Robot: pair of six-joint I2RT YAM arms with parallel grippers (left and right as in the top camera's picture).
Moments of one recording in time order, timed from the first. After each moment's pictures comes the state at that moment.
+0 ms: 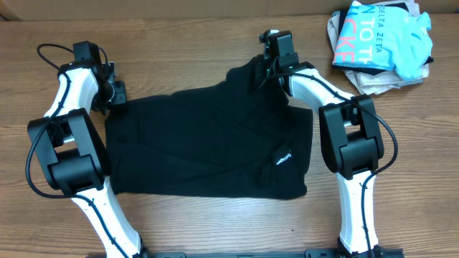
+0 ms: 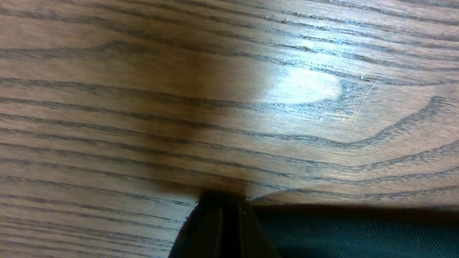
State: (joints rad) left arm 0.25 2.23 1.68 -0.81 0.01 0.06; right arm 0.30 2.37 1.71 -0.15 -0.09 0.22
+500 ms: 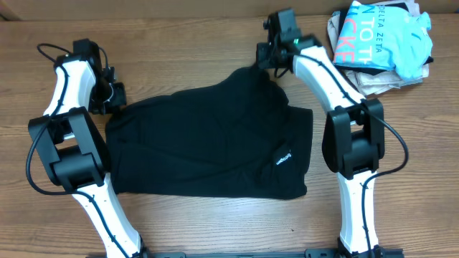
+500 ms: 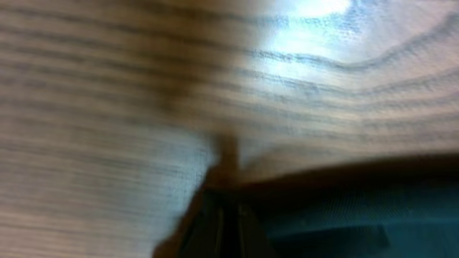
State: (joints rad) left arm 0.25 2.27 1.84 -1.11 0.01 0.03; right arm 0.29 2.36 2.10 -0.76 -0.07 0.22
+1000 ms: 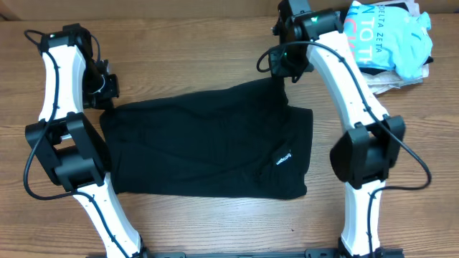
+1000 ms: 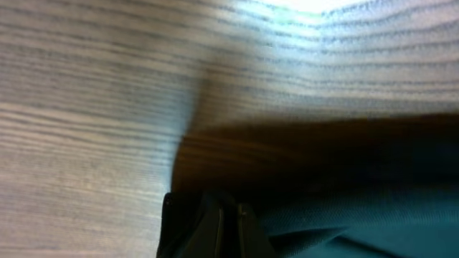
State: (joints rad) left arm 0.25 2.27 2.06 -1.45 0.01 0.03; right arm 0.29 2.22 2.25 -1.36 -0.07 0.18
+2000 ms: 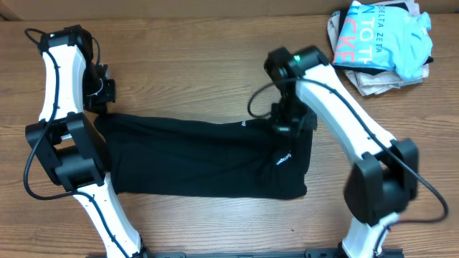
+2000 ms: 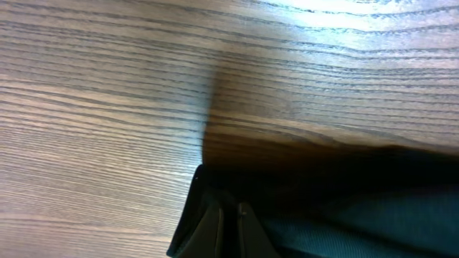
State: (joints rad) left arm 0.25 2.27 2.06 -1.48 -0.09 0.09; right arm 0.42 1.94 1.71 -1.53 -0.01 0.51
